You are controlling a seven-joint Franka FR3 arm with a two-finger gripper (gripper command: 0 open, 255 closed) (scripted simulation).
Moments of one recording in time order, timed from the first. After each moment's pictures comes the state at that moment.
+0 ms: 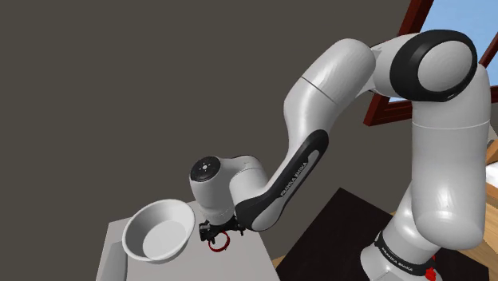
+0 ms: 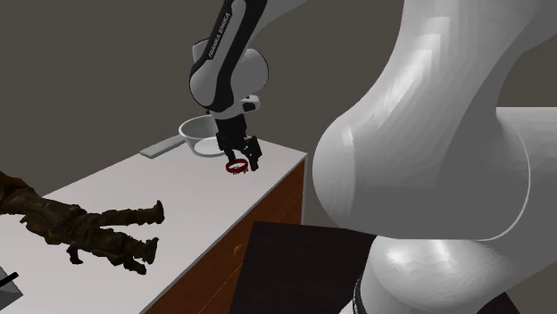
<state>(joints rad) 0.11 0.39 0.58 -2.23 -0.53 2.38 1.64</state>
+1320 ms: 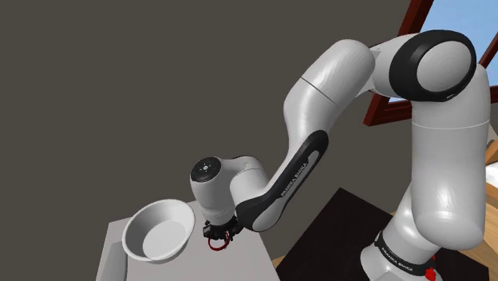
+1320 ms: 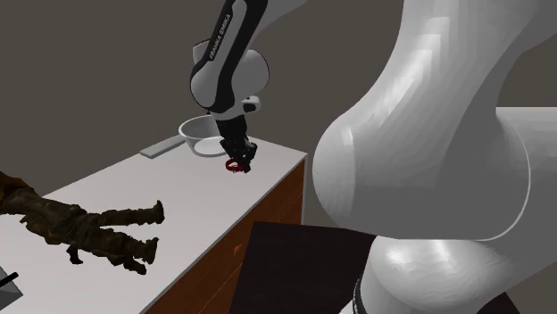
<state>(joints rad) 0.11 0.39 0.58 -2.23 -0.54 2.39 1.65</state>
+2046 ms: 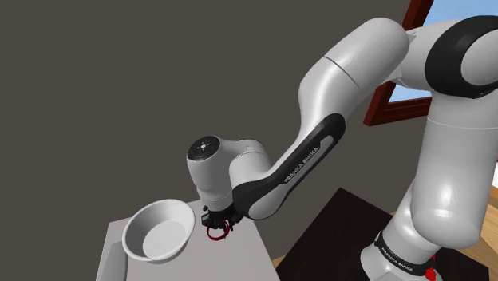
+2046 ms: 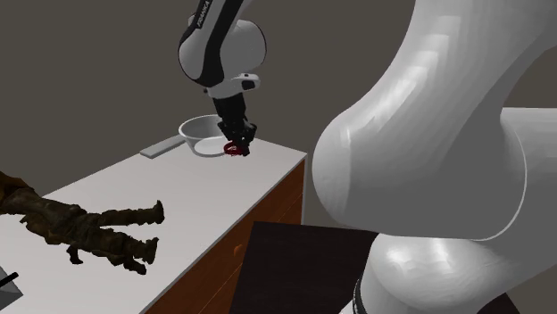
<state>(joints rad) 0.06 0.26 0.64 -2.23 -0.41 2.29 1.55</state>
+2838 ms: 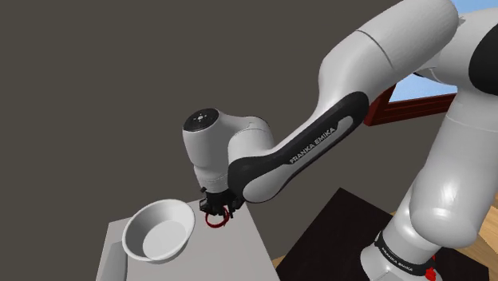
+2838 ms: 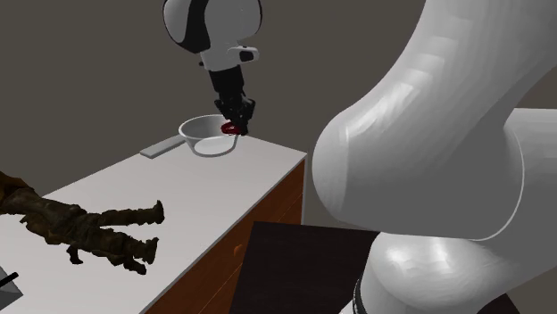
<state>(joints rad) 0.03 0.12 0.69 -2.20 -0.27 2.17 1.44</state>
